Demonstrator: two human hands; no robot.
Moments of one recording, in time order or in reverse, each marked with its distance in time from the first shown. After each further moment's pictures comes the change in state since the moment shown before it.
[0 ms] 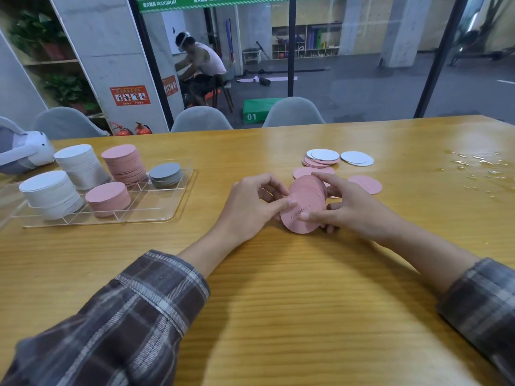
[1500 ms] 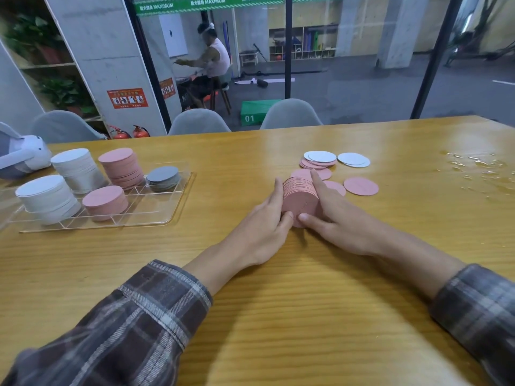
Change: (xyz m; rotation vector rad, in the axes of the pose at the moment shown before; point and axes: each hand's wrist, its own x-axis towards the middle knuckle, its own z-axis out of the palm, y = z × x) left_hand -0.014 0.007 0.022 0.299 -0.264 -0.110; right_hand 0.005 0.018 0.010 -0.433 -0.103 -0.090
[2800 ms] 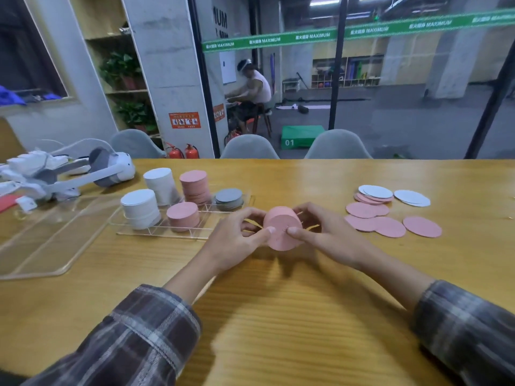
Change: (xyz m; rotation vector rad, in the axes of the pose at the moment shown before) left_hand -0.065 -0.077 -0.112 -0.237 0.321 -0.073; right_hand 0.064 -0.094 0.036 0.387 0.089 -0.194
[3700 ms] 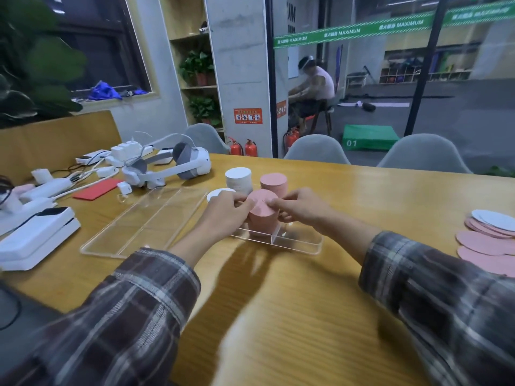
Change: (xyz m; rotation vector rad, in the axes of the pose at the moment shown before) left_hand 0.004 -0.051 -0.166 0.288 0.257 -0.363; right_hand 0.178 -0.074 0.151 0.262 -0.214 0.204
